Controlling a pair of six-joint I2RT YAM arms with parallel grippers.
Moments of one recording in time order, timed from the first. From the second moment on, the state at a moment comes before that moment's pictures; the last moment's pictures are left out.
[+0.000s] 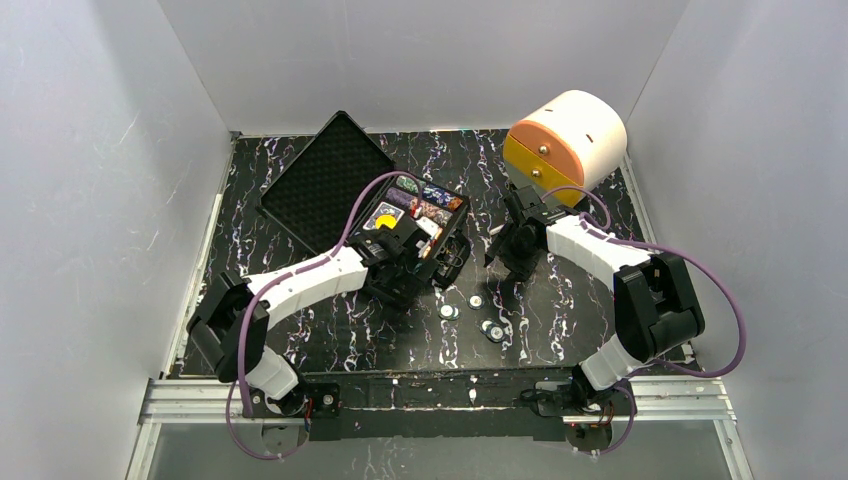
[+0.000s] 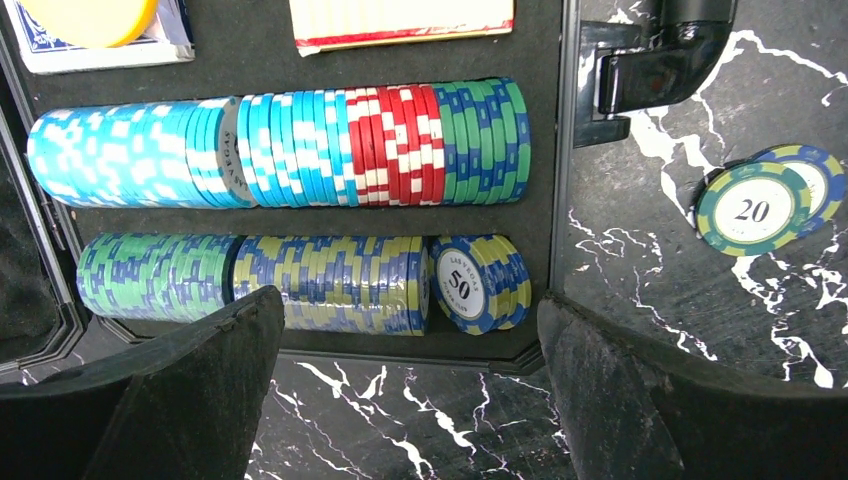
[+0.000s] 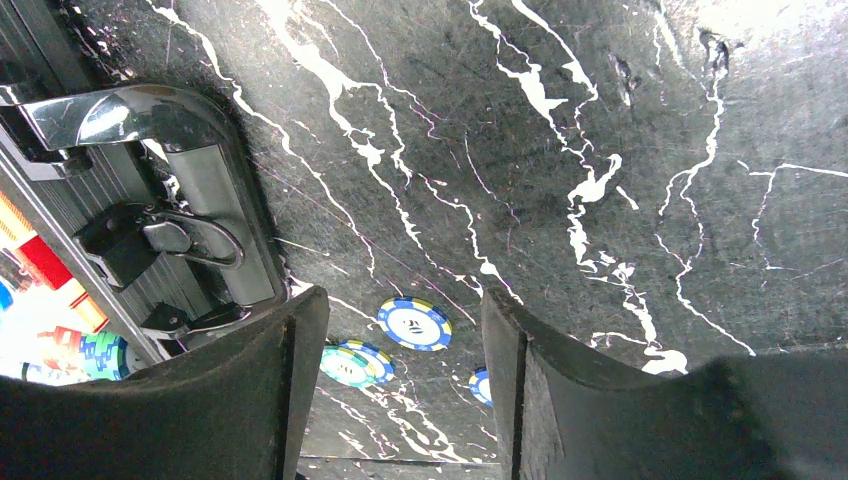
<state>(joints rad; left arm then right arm) -0.85 1.52 1.05 -0.63 -0.30 -0.12 0.45 1.57 1.01 -0.68 -0.05 0.99</state>
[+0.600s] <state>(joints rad) -0.85 1.53 1.04 -0.63 -0.36 -0.11 0.45 1.55 1.01 -0.68 -0.05 0.99</state>
